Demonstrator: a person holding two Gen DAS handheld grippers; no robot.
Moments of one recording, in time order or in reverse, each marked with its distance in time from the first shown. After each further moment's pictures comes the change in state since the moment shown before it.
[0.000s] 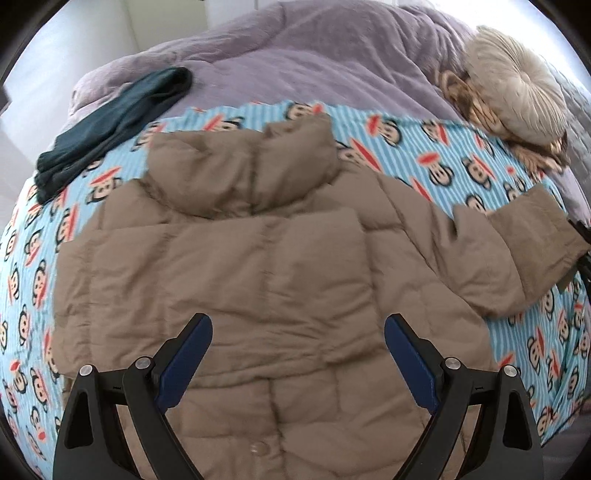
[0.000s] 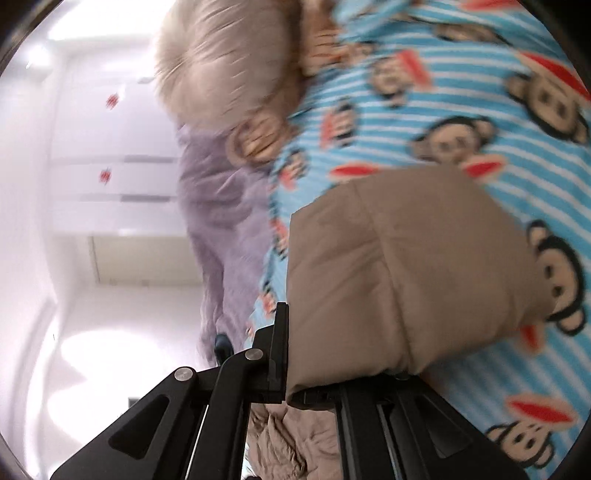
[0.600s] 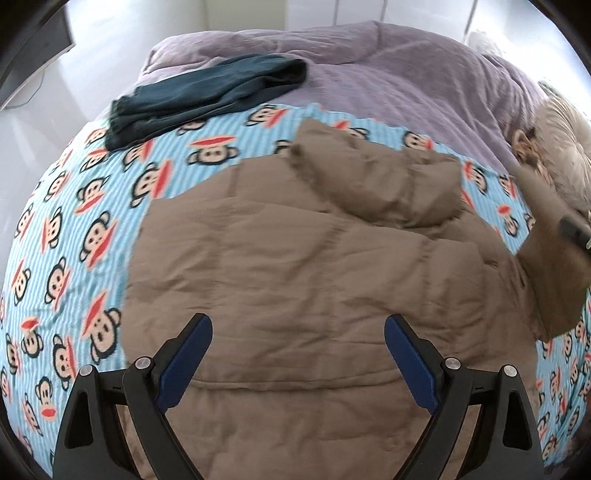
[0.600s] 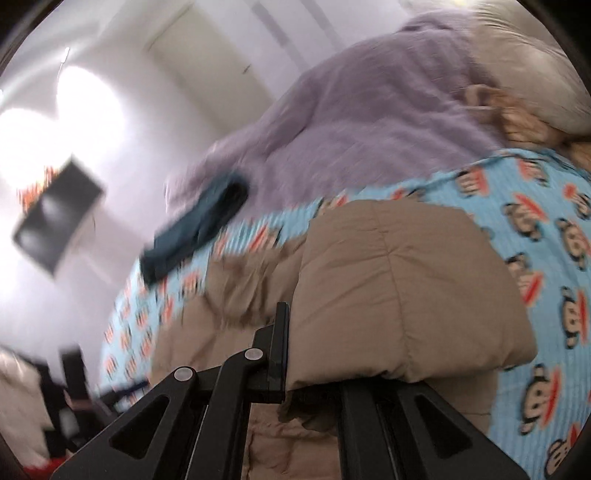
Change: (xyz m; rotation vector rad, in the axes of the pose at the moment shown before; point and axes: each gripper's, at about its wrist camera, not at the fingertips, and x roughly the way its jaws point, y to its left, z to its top) left arm -0.008 0.140 -0.025 -0.206 -0.043 0.080; right arm 0.140 0.188 -0.267 -0.908 0.318 -0.196
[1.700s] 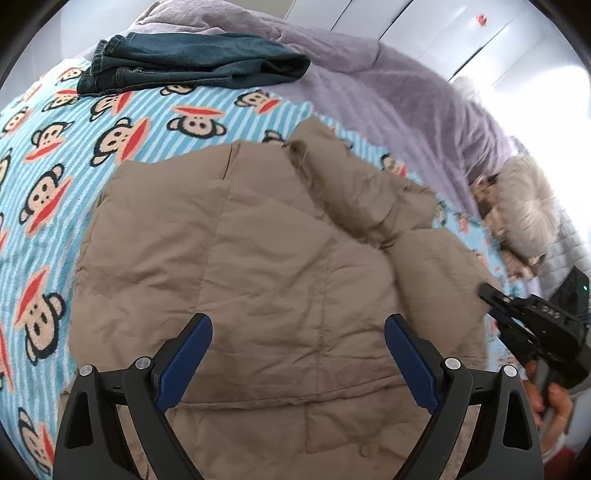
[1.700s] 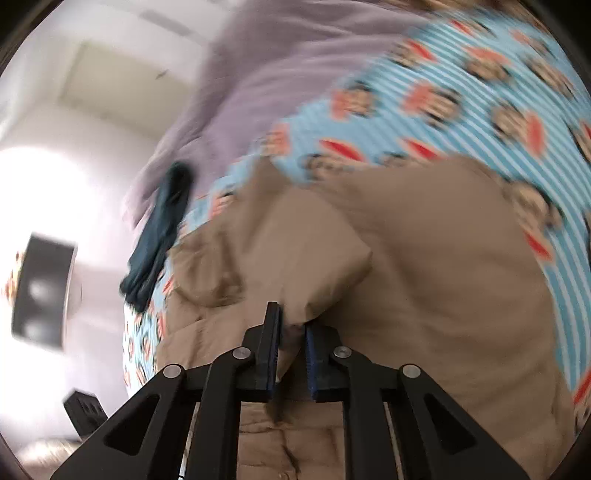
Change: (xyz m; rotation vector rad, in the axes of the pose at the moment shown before) left arm 0.022 0.056 0.001 -0.157 0.005 -0.368; right arm 0.042 -0.029 -0.043 0.364 0.077 -0.009
